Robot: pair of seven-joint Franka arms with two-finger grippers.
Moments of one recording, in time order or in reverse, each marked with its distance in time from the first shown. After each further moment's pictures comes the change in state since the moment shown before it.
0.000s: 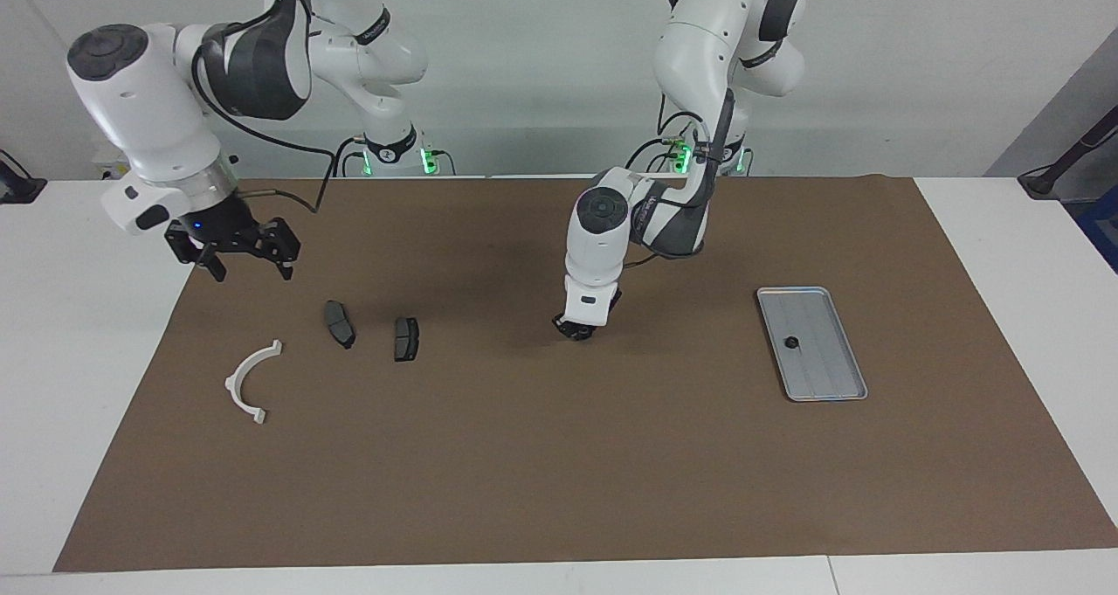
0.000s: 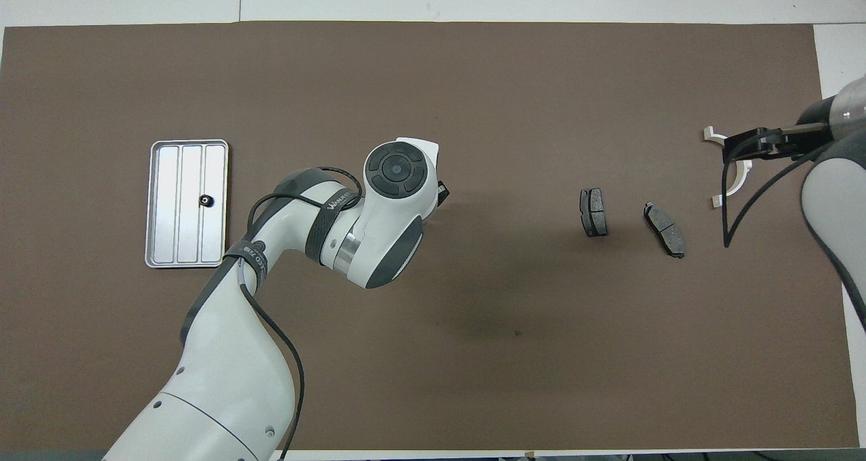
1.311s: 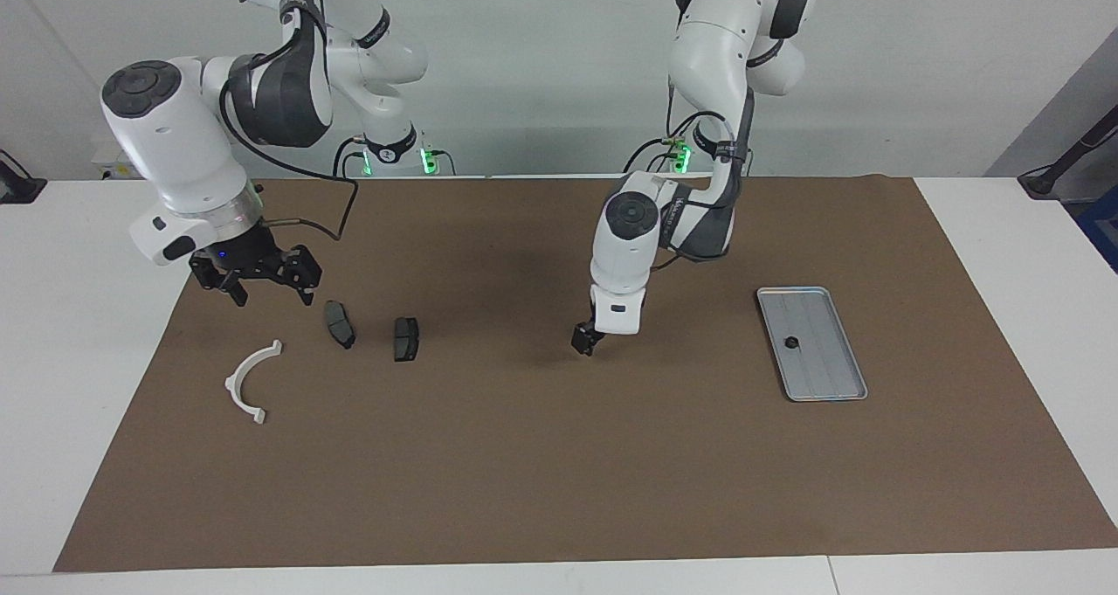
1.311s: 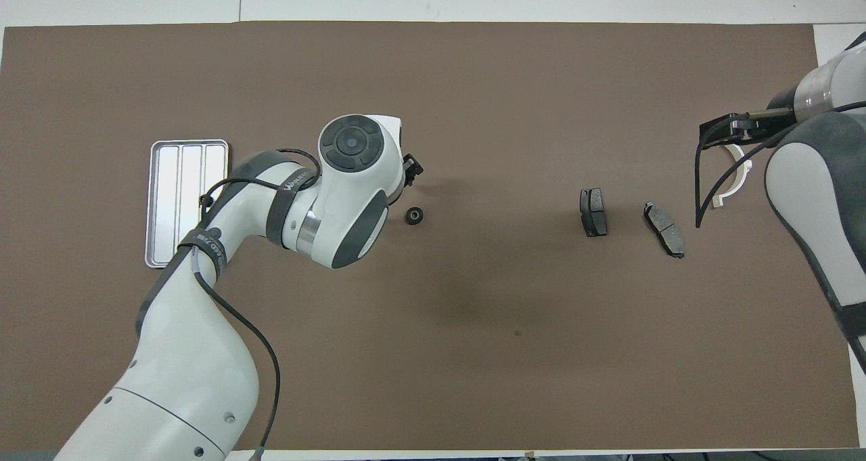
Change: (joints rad) left arm 0.077 -0.035 0.027 0.006 0.002 -0.027 -0.007; right arm 0.012 0.066 -0.002 0.041 0.004 0.031 0.026
